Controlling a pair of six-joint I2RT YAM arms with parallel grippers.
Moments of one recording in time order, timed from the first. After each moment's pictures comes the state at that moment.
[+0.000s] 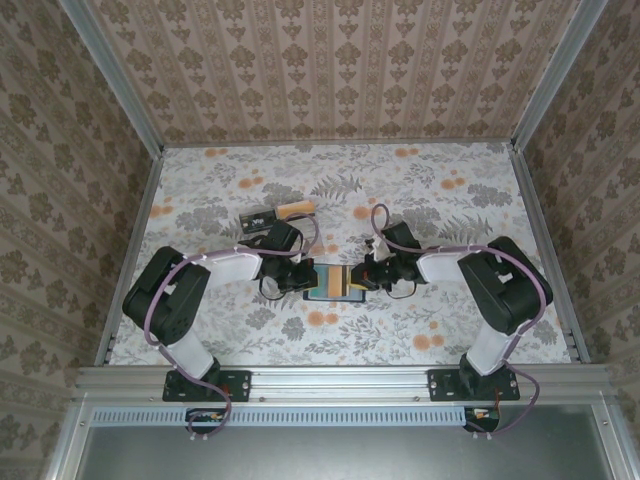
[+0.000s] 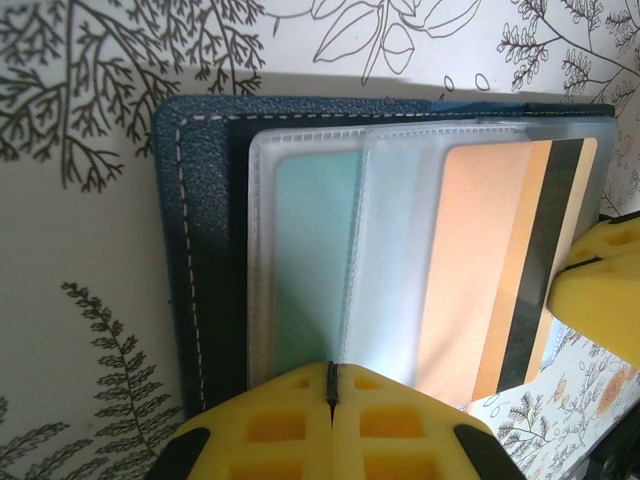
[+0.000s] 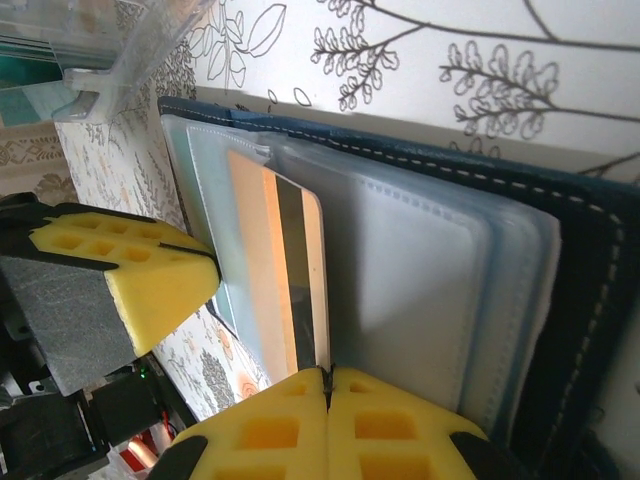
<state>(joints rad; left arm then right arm) -0.63 1.67 0.82 -0.28 0.46 -0.67 0.44 1.72 0.71 0.04 -0.70 0.78</state>
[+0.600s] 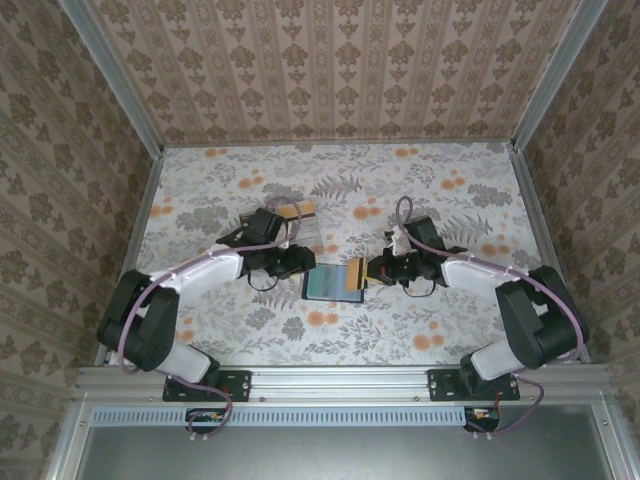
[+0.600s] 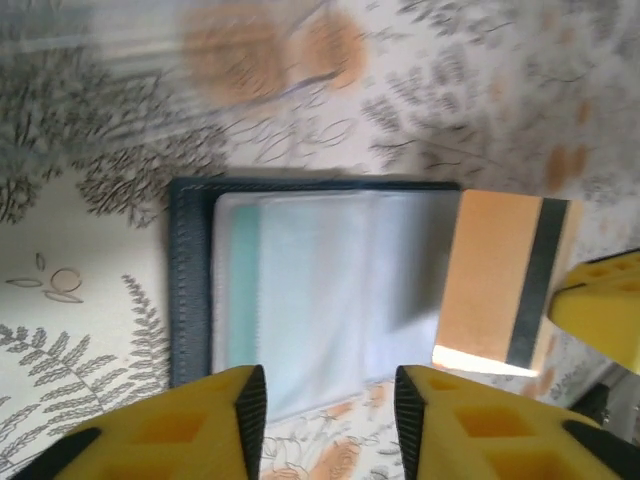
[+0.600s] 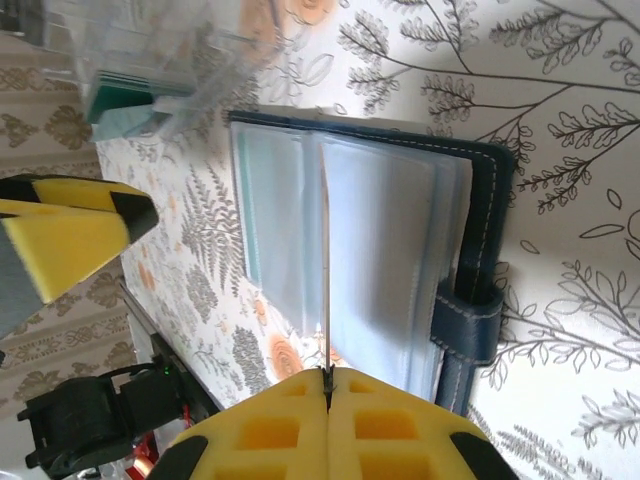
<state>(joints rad) -0.57 1.46 0.84 -0.34 0.46 -0.71 0.35 1.46 0.67 -0.13 -0.69 0.73</state>
